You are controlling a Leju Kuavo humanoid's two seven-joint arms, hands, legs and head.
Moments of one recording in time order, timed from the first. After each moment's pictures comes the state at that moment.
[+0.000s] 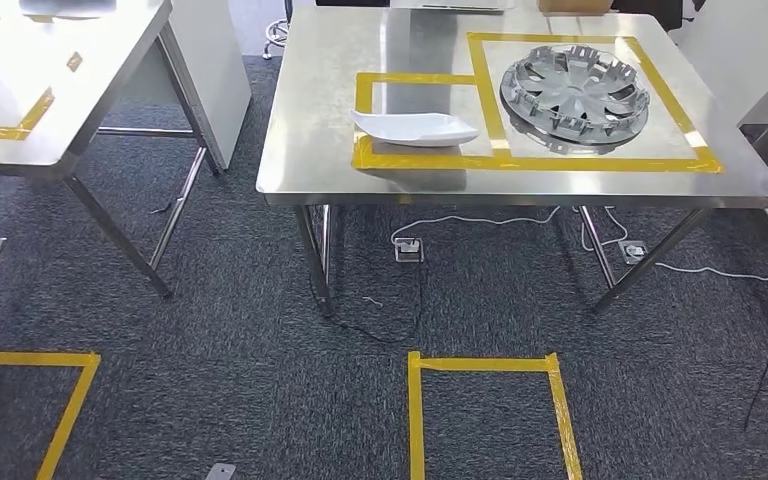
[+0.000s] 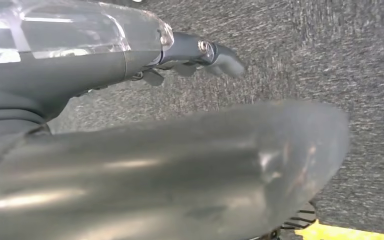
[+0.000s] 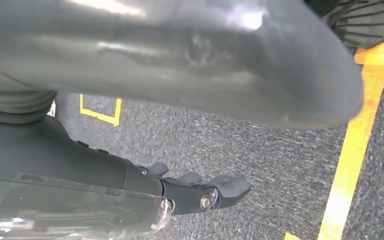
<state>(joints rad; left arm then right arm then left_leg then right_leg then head) -0.09 0.02 -0.48 -0.24 0.27 0.20 0.04 -0.18 0.08 -1.28 -0.07 1.52 -0.08 0.03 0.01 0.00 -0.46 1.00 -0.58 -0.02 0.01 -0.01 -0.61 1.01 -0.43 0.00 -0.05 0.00</state>
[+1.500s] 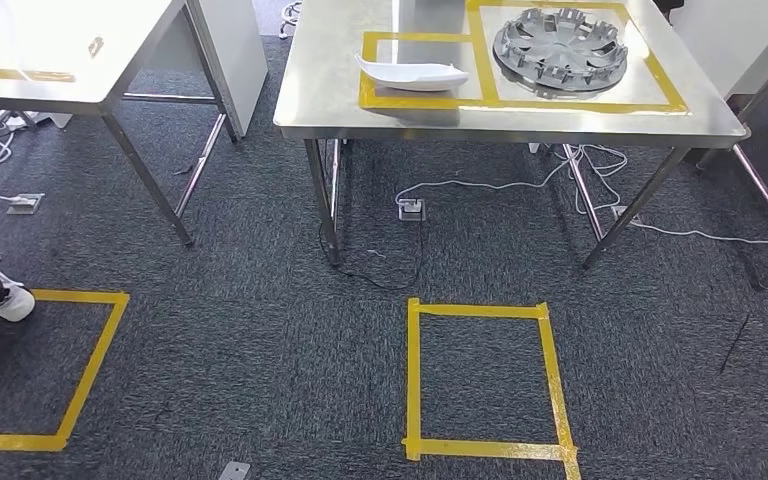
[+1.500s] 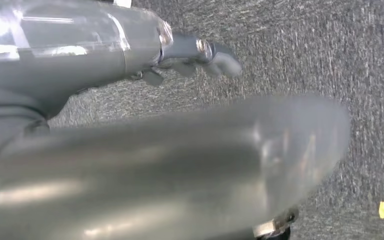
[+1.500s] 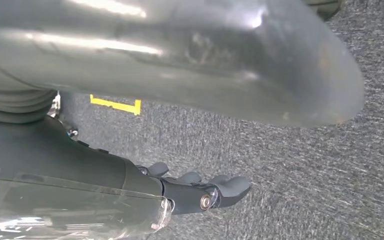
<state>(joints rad) -0.09 -0.01 -0.58 -0.24 0.37 0.21 -0.03 -0.19 0.03 -1.34 -0.07 1.57 -0.11 0.00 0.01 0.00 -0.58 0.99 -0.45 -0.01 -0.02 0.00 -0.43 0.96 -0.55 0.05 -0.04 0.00</state>
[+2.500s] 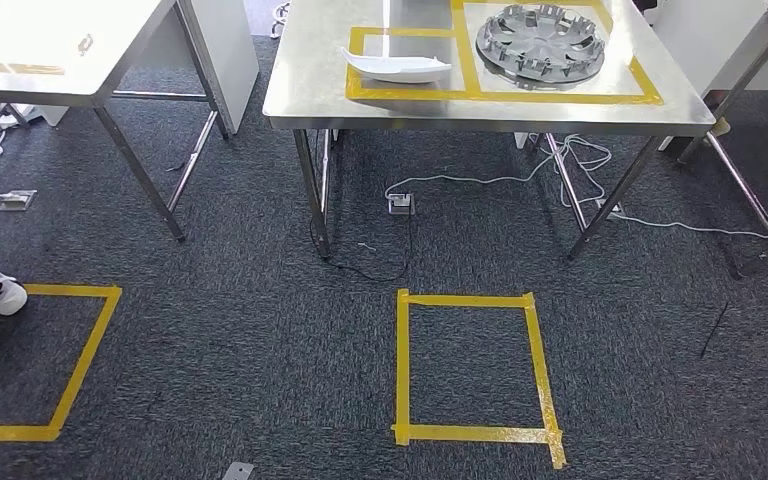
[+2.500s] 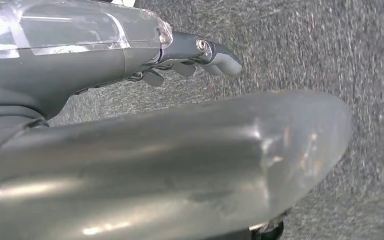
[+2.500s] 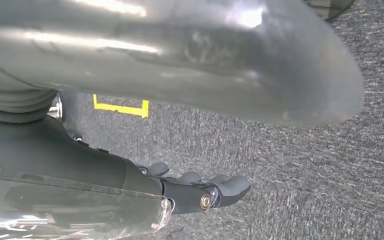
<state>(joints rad) -0.09 -0.01 -0.60 -0.24 0.39 0.21 -0.02 -0.19 0.03 -1.36 -0.06 1.57 -0.13 0.00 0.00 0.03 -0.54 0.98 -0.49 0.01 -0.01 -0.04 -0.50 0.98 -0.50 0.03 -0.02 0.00</state>
